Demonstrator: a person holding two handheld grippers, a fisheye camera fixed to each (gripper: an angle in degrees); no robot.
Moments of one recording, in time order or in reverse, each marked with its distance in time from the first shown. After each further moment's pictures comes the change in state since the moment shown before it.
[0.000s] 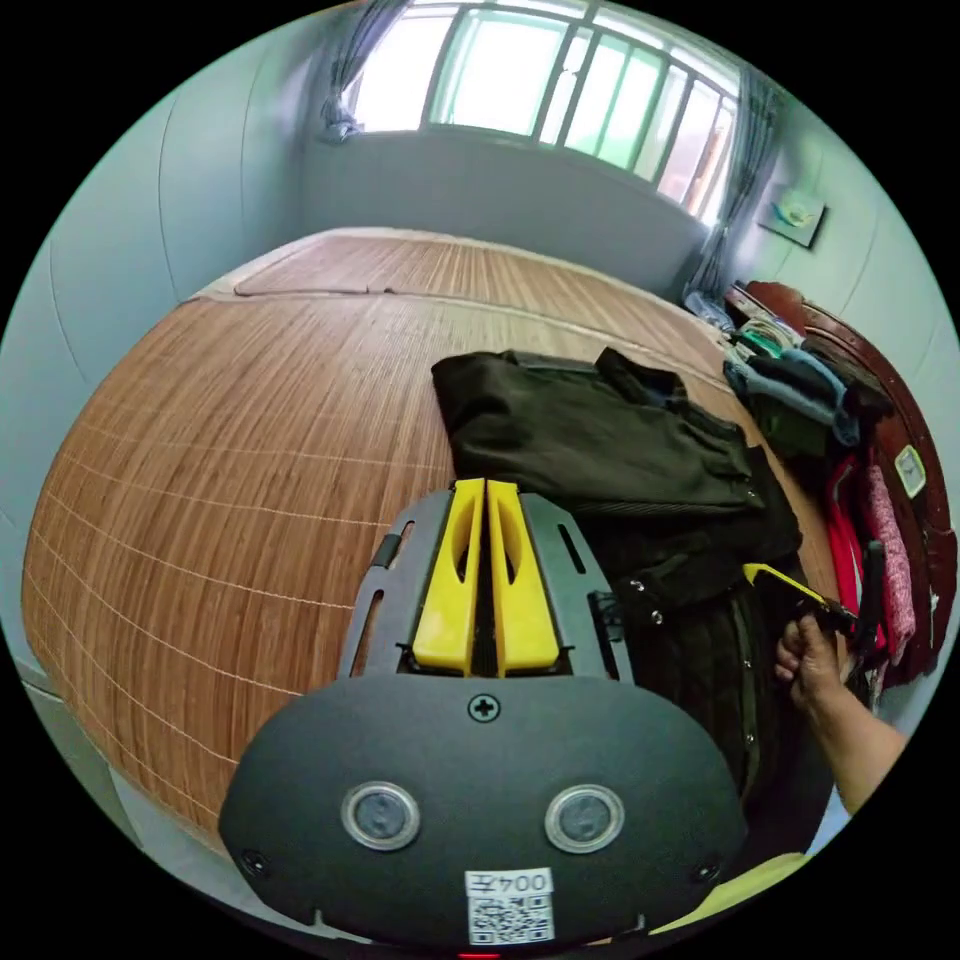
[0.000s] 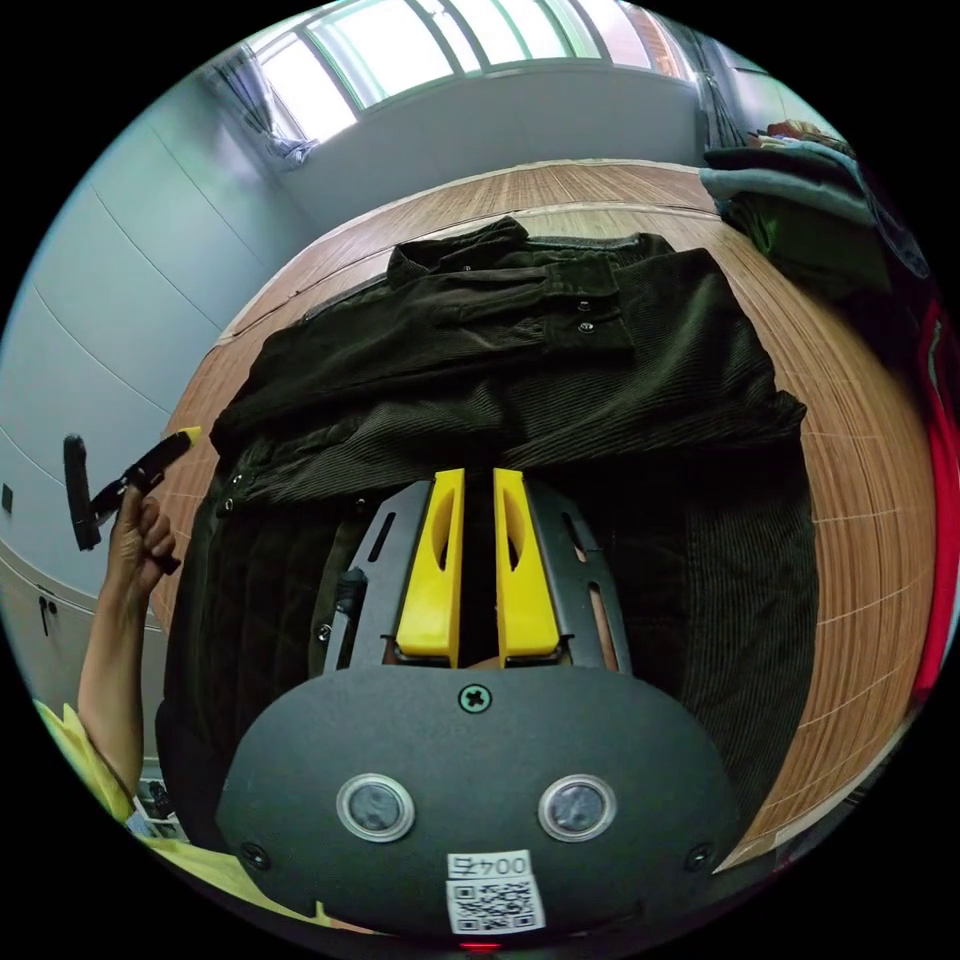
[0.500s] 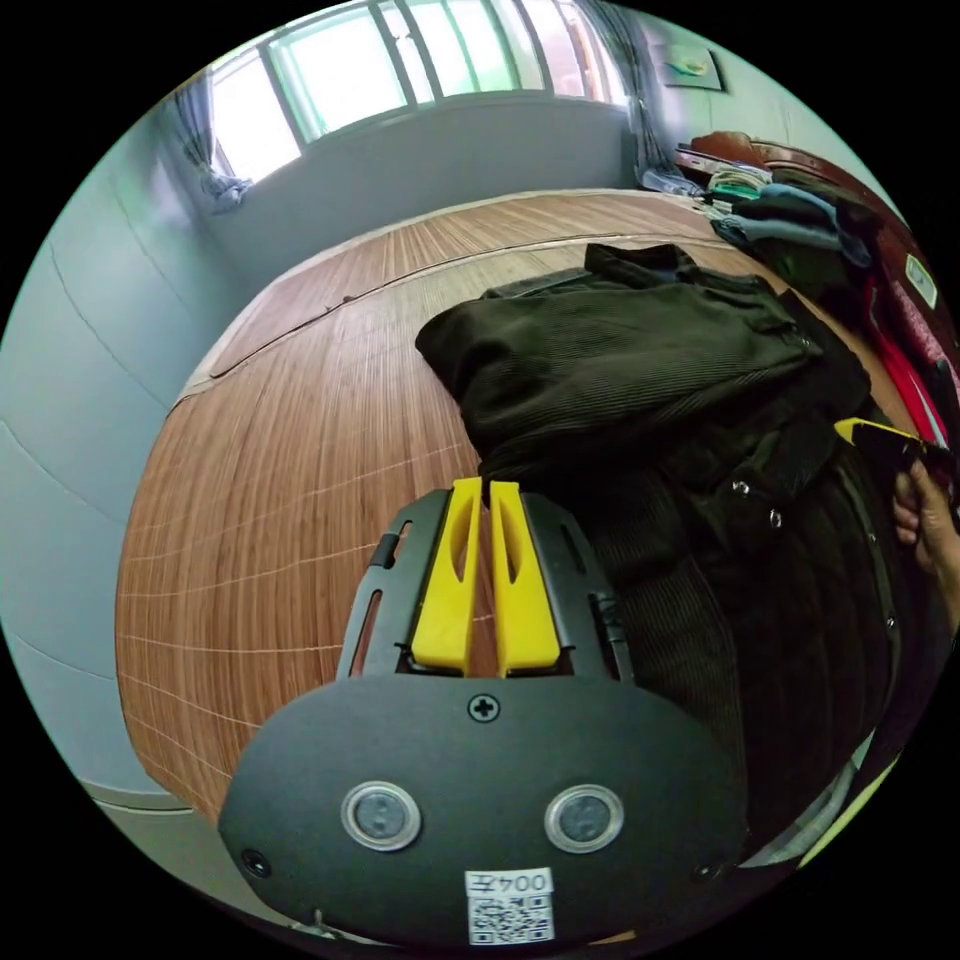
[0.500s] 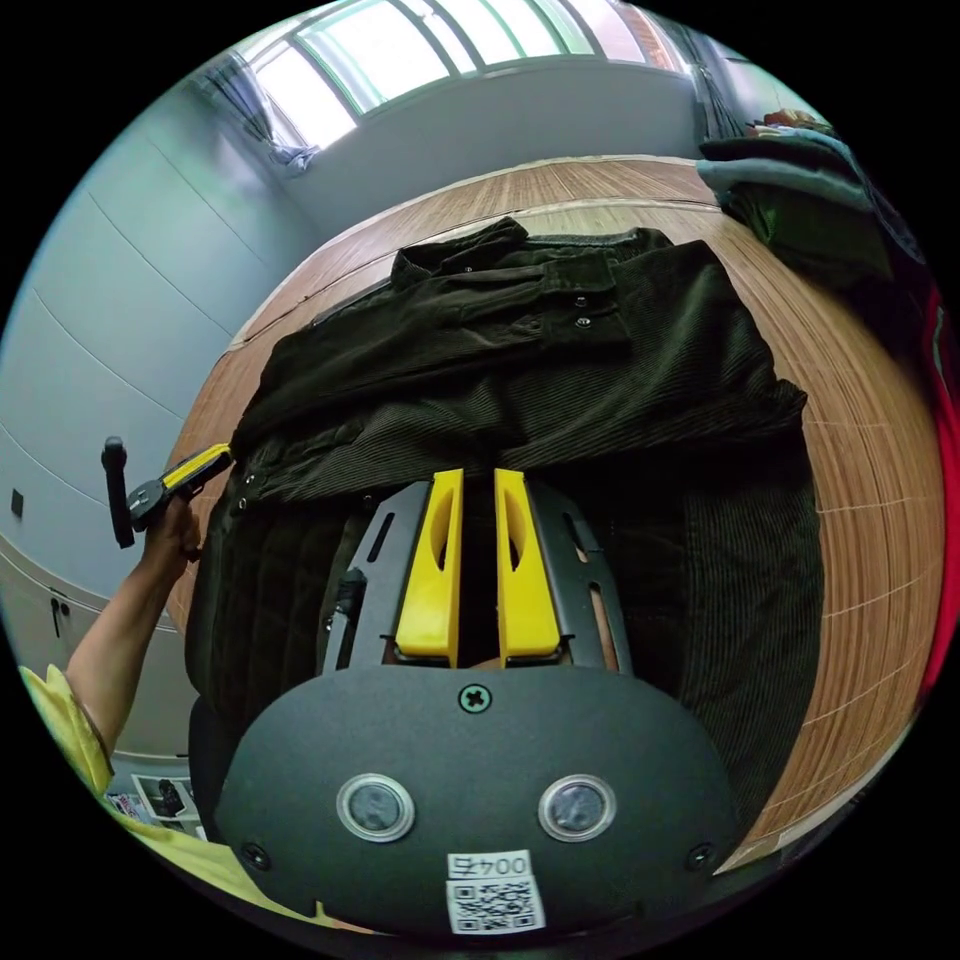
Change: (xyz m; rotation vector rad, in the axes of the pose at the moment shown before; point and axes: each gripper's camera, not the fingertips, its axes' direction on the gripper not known) left arm 0.080 0.017 -0.013 -0.035 -0.227 0.392; right arm 0.029 0.019 -0.083 -0.003 -0.041 0.014
